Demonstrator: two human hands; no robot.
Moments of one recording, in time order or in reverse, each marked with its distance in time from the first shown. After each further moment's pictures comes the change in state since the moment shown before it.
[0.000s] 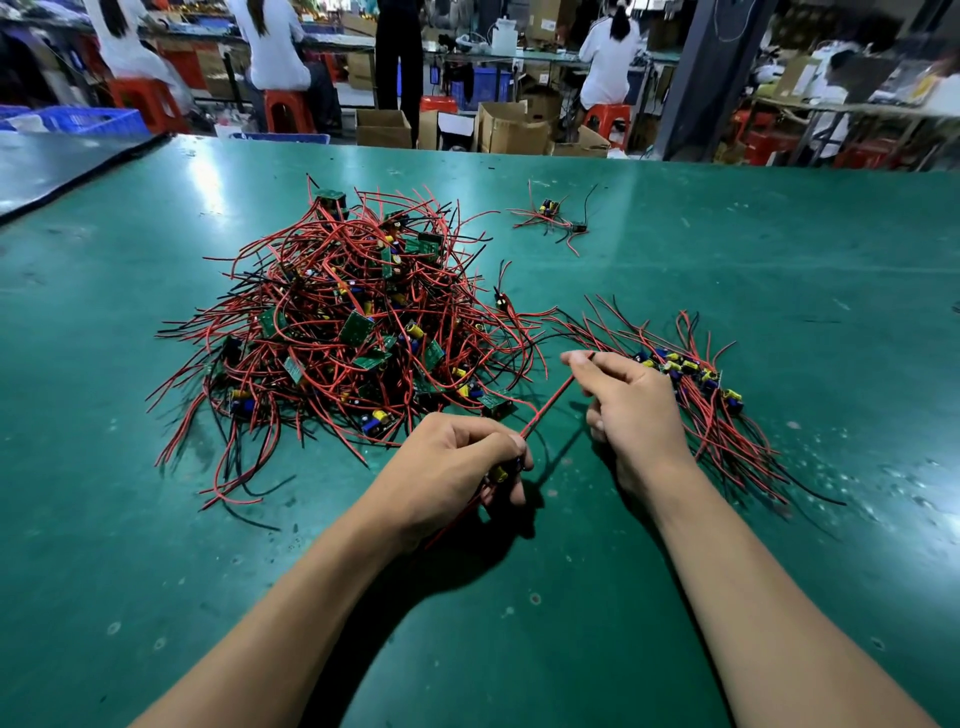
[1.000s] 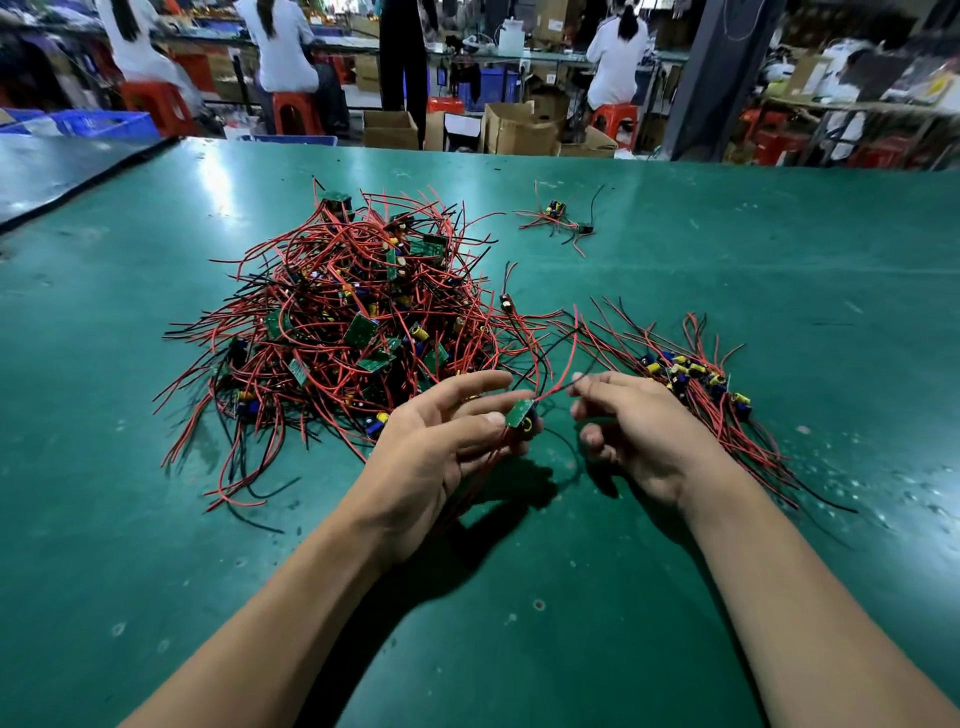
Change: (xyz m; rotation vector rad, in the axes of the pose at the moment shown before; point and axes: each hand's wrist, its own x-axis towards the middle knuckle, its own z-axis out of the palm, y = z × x) left_hand 0.005 -0.006 -0.008 -0.624 0.039 0.104; right_hand -0.010 -0.026 -0.011 0.098 -0.255 0.387
